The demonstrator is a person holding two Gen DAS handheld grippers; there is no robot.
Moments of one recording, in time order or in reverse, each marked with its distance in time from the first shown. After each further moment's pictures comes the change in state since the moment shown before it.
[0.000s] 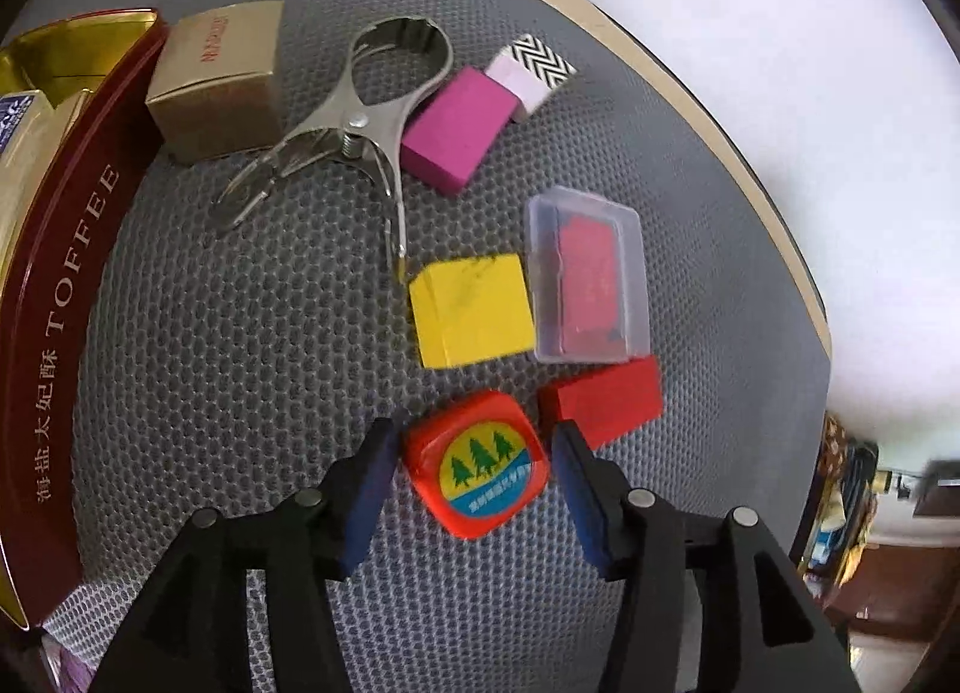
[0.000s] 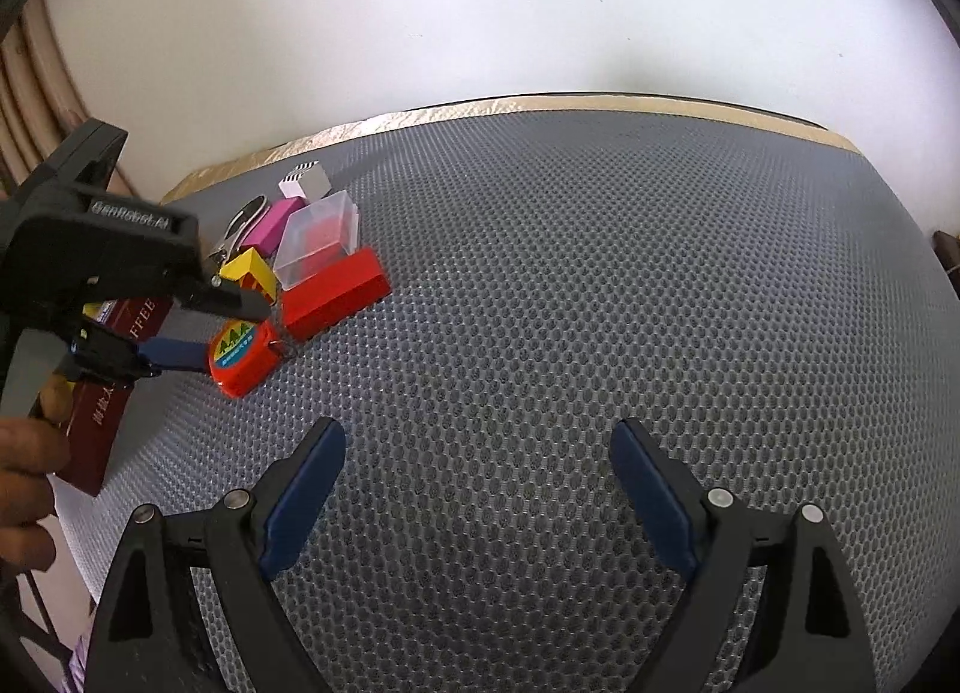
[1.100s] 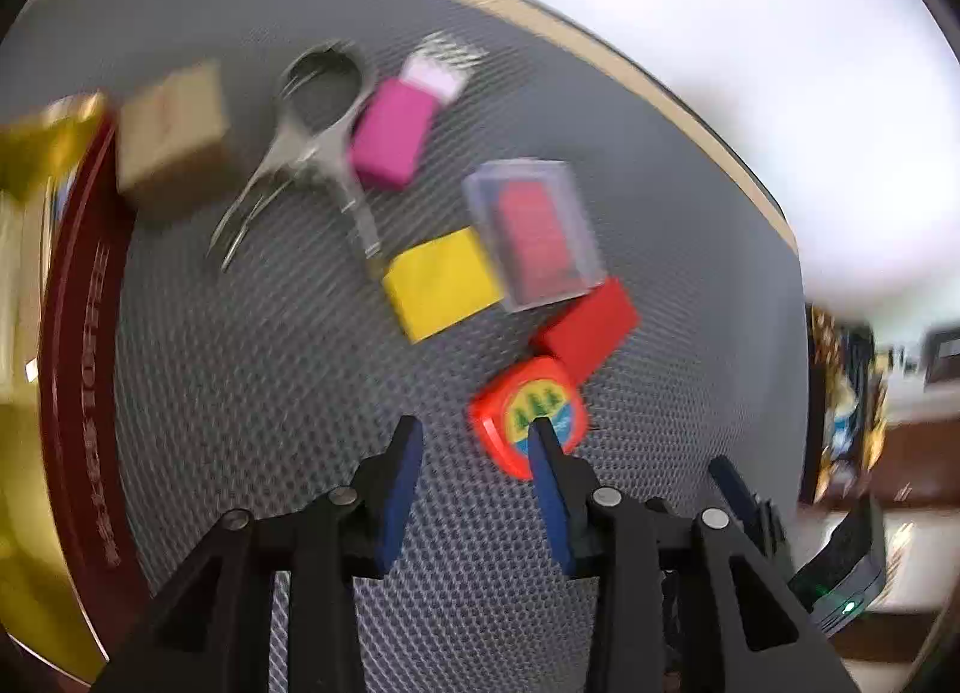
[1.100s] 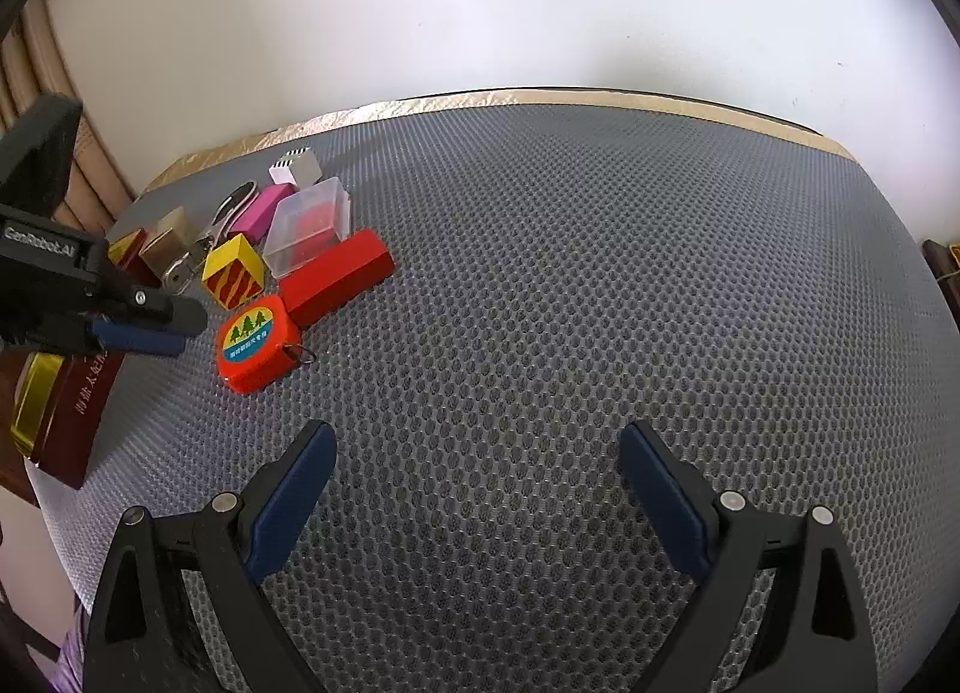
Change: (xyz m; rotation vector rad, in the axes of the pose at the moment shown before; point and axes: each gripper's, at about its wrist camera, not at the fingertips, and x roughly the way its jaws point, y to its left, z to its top) left arm -0.029 0.010 0.008 0.327 0.053 -0.052; right arm 0.005 0.004 0.001 -0.019 0.017 -0.043
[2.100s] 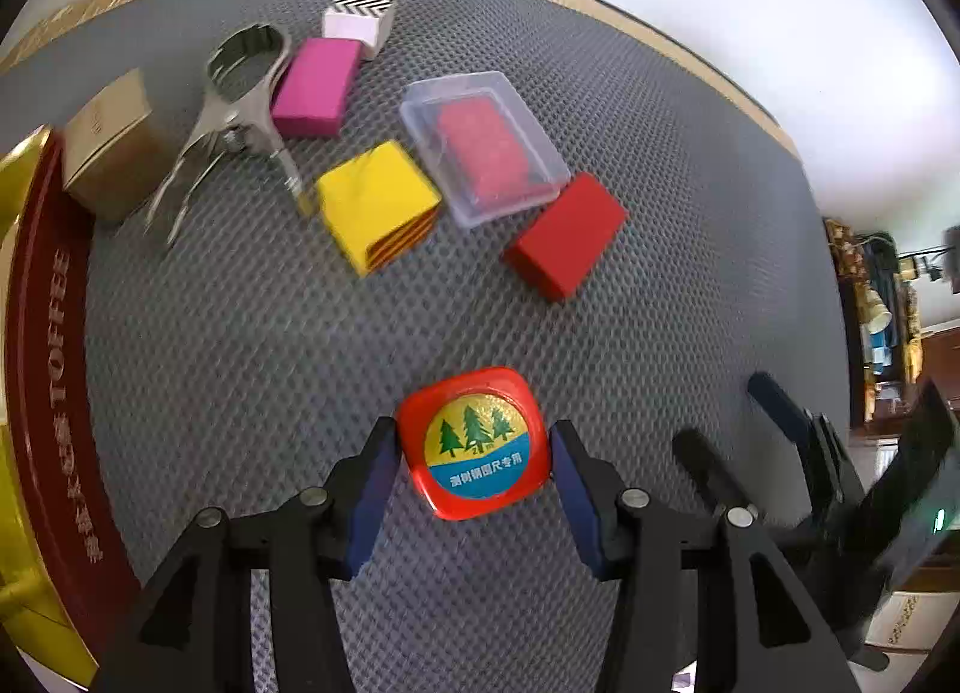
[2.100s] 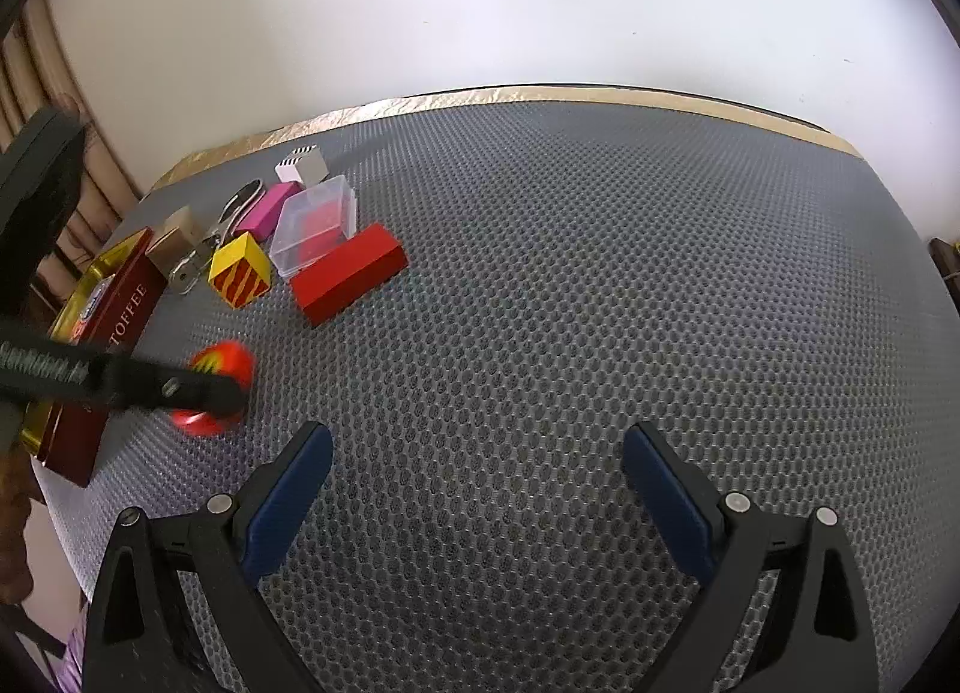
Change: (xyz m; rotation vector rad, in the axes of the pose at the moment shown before) left arm 0.013 -0.016 -0.028 0.121 0.047 0.046; right arm -0.004 -0.002 0.002 0.003 0.011 0.020
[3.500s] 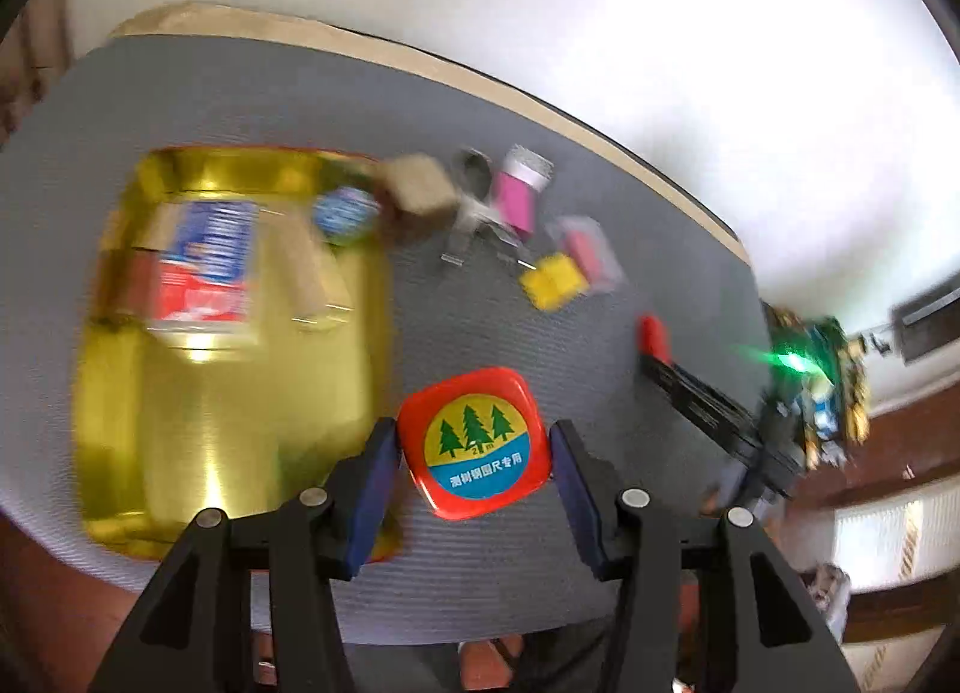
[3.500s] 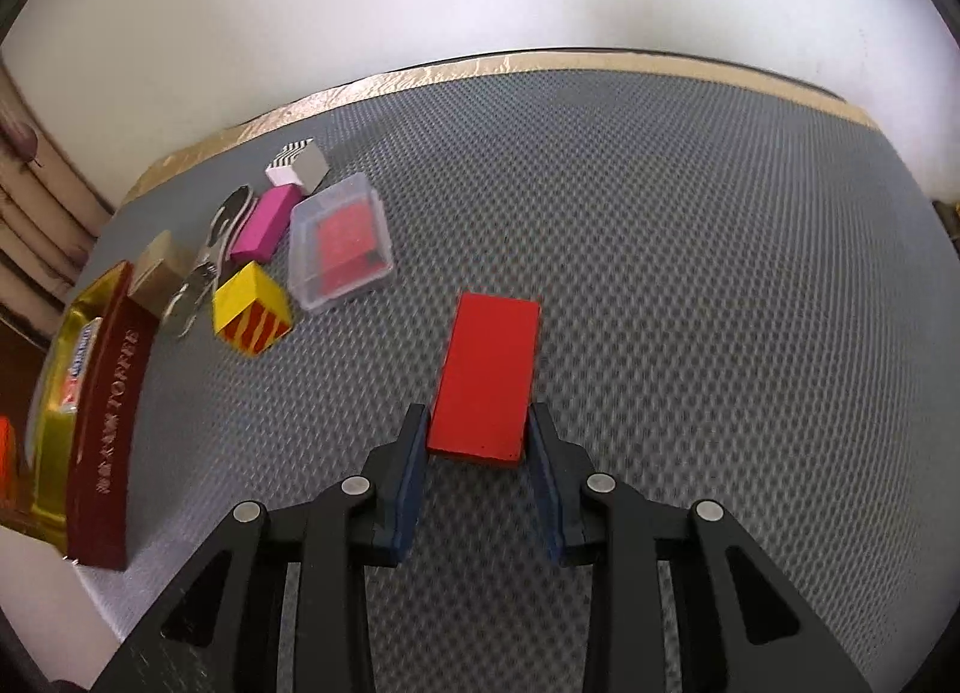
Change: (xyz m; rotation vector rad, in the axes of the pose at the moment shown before) left arm -0.159 0.136 -0.064 -0.128 -0.229 -0.049; right arm 0.012 0.036 0.022 0.108 0.116 -0.023
